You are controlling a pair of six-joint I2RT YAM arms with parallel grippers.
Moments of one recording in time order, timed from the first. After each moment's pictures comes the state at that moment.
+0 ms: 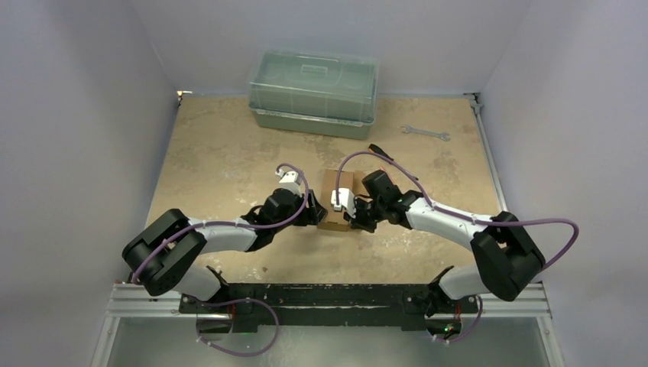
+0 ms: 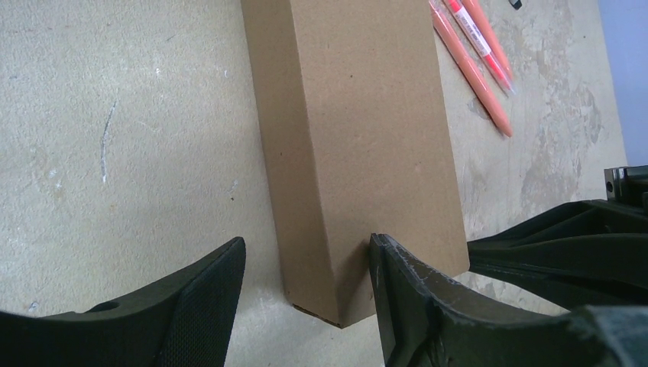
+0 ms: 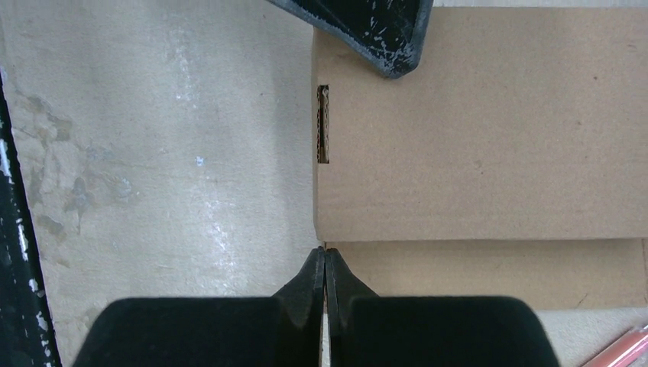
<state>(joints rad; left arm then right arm) -0.77 1.45 0.45 0.48 -0.07 -0.70 0.68 1.41 0.73 -0.29 -0.44 -0.62</state>
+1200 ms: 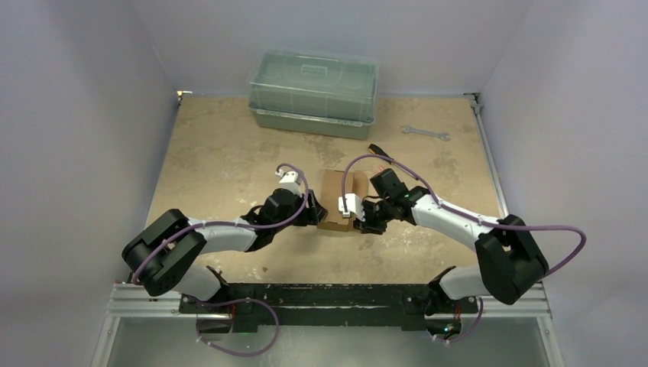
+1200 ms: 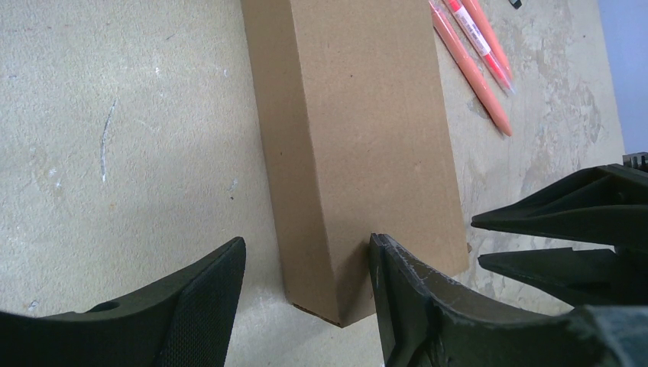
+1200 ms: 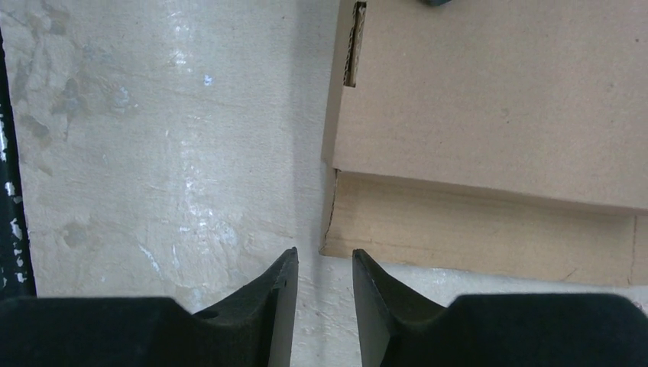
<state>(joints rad) -0.77 1.45 0.45 0.48 -0.07 -0.70 0.60 1.38 0.74 -0.46 -0.47 -0.87</state>
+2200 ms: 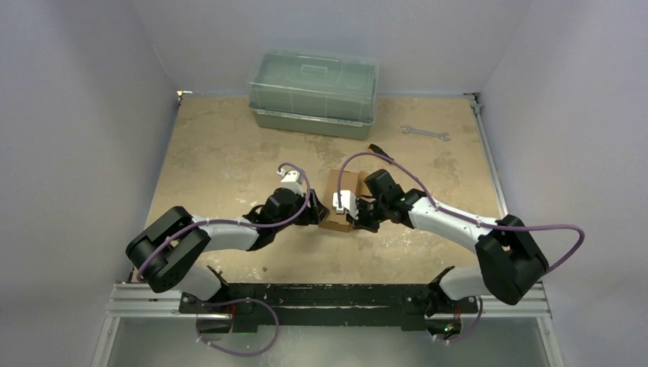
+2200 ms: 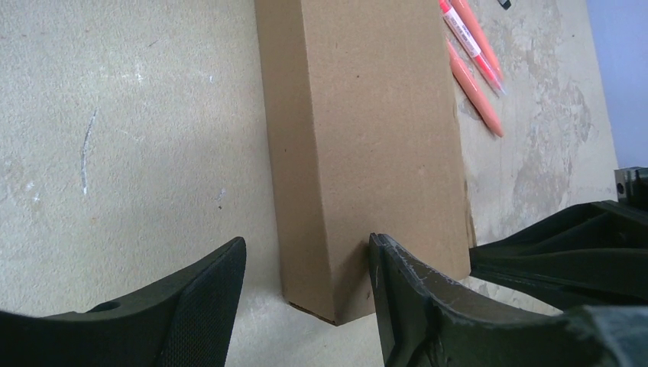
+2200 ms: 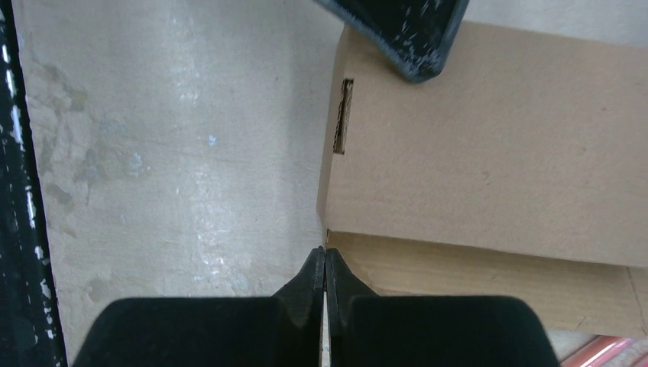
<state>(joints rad) -0.77 1.48 0.46 0.52 -0.05 -0.70 0.66 1.39 0.74 -0.37 -0.46 -0.71</state>
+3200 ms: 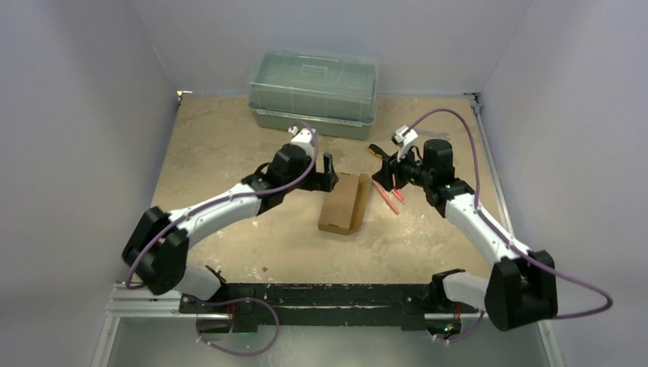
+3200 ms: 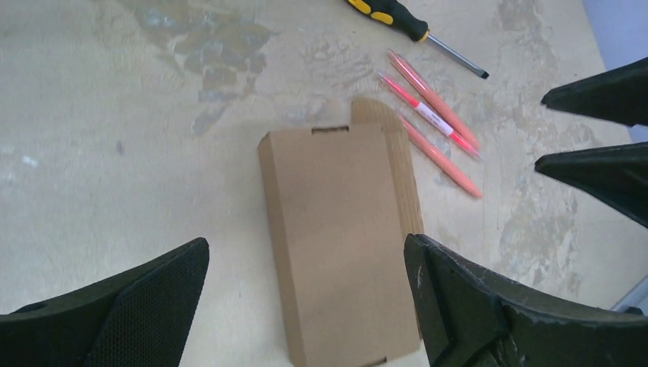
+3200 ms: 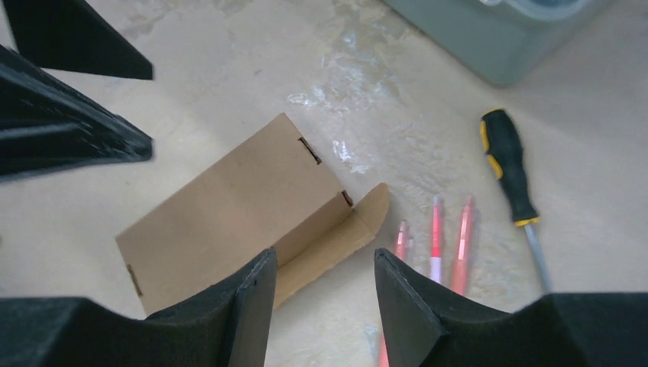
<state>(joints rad) -0.72 1.40 0.89 -0.01 -0.08 -0.49 0.24 1.15 0.75 -0.08 -0.49 -0.15</state>
